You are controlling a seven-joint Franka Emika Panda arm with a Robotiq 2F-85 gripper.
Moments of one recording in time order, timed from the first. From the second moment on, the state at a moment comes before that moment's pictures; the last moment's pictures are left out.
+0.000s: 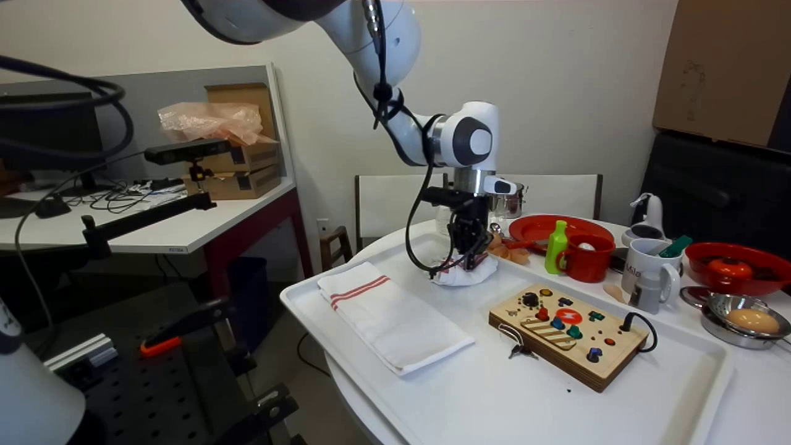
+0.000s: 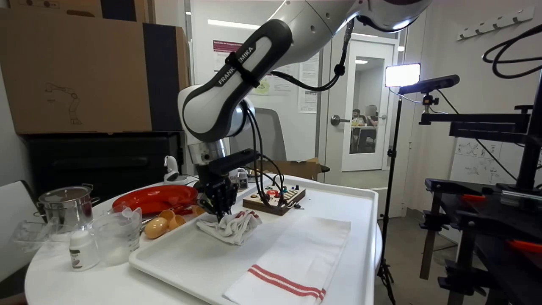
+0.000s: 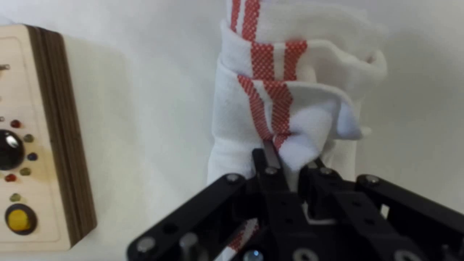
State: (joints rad) arm 0.10 1.20 -0.05 -1.14 -0.03 2.16 0.29
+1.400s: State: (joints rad) arm 0.05 1.09 -0.07 -1.37 -0.02 2.29 0.29
